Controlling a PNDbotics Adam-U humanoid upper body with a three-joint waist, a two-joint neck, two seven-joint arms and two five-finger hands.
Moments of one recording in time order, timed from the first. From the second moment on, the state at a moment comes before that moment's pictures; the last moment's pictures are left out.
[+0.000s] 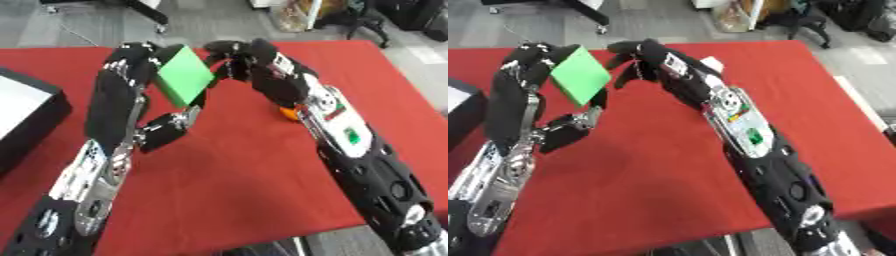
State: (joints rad) left arm -0.58 0.08 -0.41 -1.56 -1.10 -0.22 0.51; right arm -0.54 -0.26 0.21 -1.63 -0.18 -0.13 0.49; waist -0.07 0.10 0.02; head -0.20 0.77
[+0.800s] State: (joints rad) left arm -0.47 0.26 -0.26 -1.59 -1.05 -0.06 0.53; right arm -0.49 -0.29 0.08 -1.70 -0.21 -0.11 0.37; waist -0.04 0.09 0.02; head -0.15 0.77
